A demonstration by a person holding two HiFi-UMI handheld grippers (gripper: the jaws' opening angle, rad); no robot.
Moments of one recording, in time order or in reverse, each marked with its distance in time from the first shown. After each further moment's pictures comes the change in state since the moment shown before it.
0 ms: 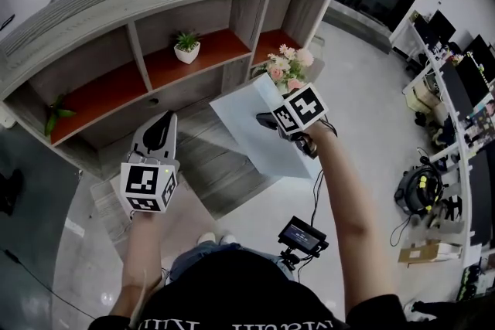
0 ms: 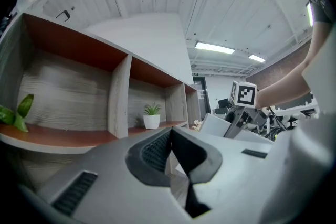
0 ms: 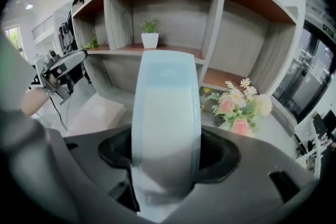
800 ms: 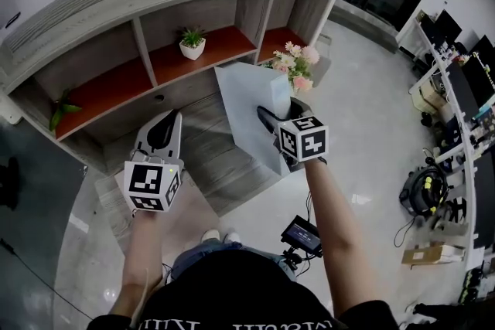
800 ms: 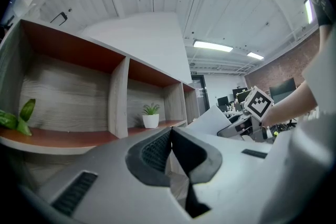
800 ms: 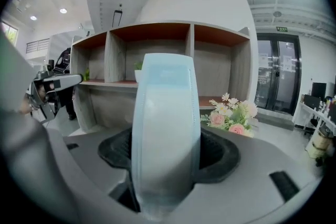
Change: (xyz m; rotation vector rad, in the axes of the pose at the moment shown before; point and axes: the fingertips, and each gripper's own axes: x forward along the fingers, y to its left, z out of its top) left arm -0.007 -0.006 0.000 0.024 0.013 -0.005; right arm -0.012 0.001 0.009 0.165 -0.501 -0.155
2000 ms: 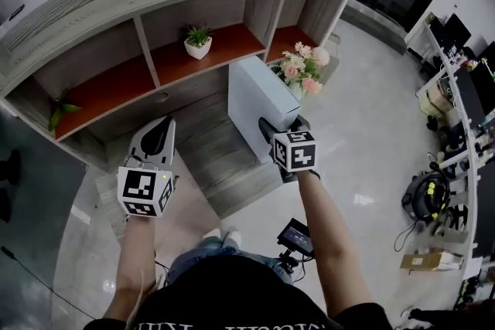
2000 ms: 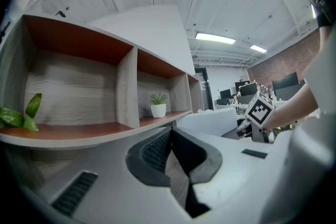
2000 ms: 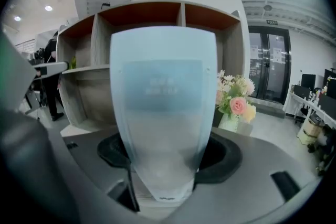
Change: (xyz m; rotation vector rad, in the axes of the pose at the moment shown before) left arm -0.004 0.022 -0.024 0.017 0.080 0.029; right arm 0.033 -0.006 -0.054 0.070 0.076 -0.089
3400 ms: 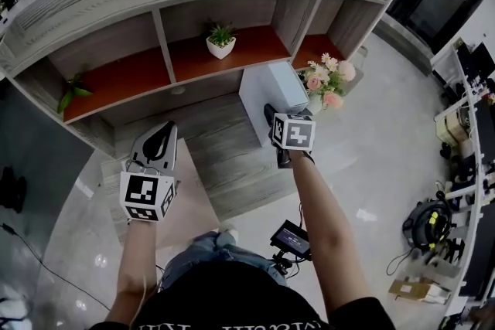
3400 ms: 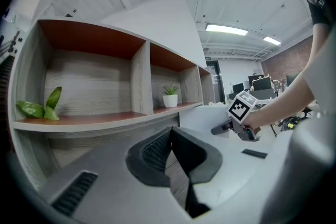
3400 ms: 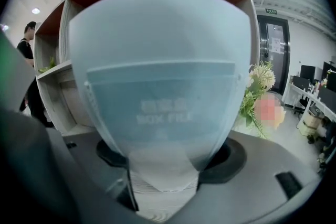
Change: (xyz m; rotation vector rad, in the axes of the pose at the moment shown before) left arm -0.013 0.015 -0.022 -0.025 0.076 0.141; right arm 0.083 -0.012 0.018 0.068 0.088 -0.015
